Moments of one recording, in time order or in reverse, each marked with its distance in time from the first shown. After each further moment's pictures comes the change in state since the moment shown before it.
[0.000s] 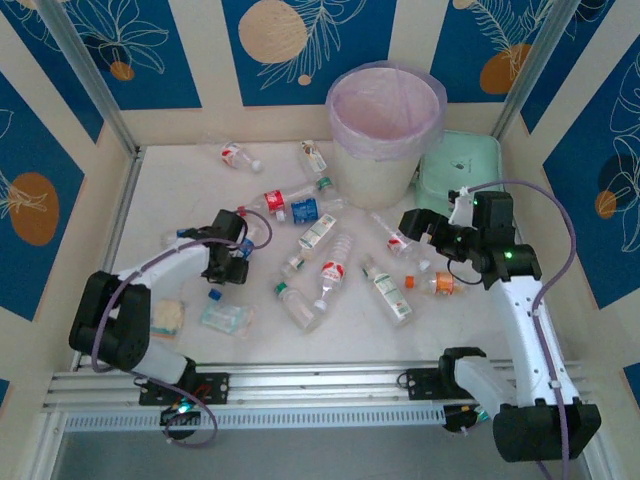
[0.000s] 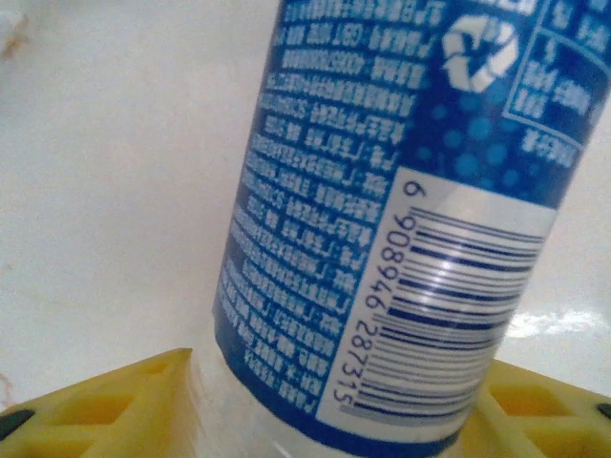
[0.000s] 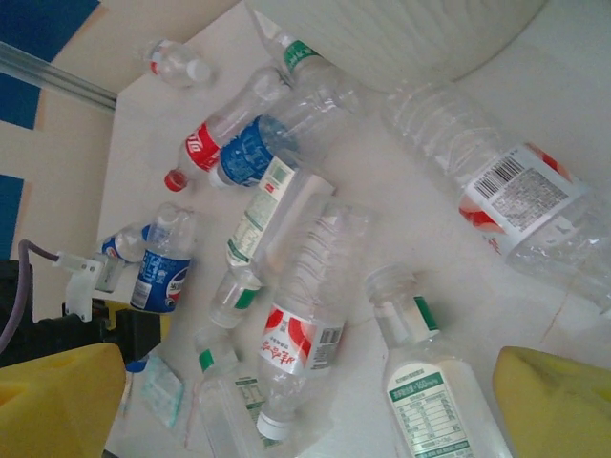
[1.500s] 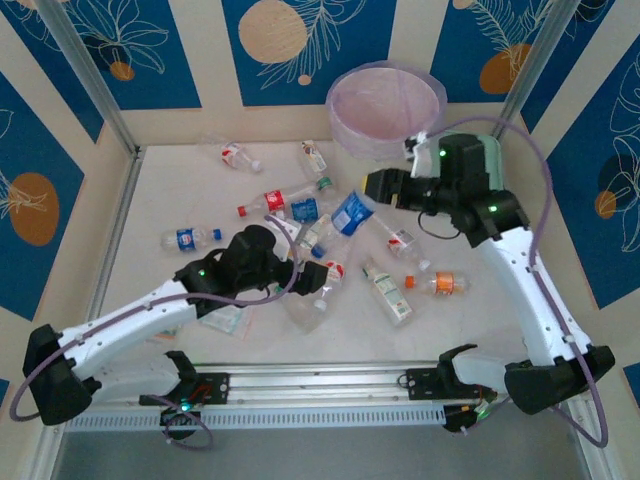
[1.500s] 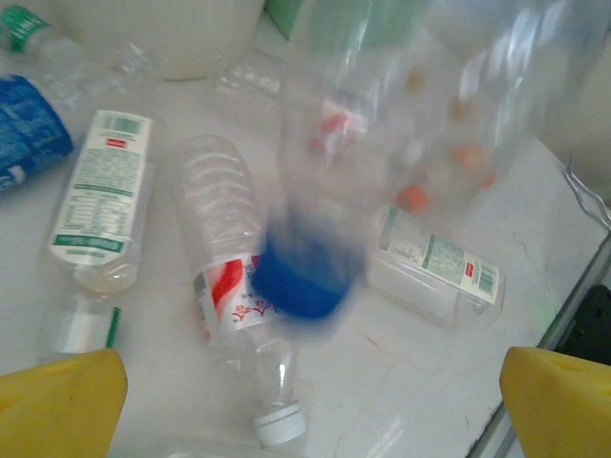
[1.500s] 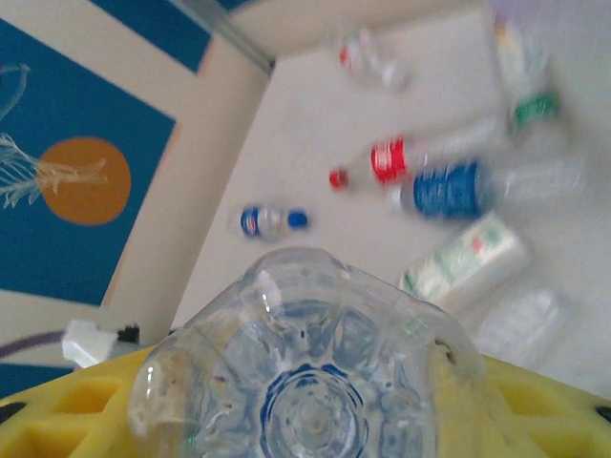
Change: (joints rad) left arm -0.529 -0.377 0.025 0.353 0.171 -0.203; right arm 0.307 0.281 0.513 -0.012 0.027 0.005
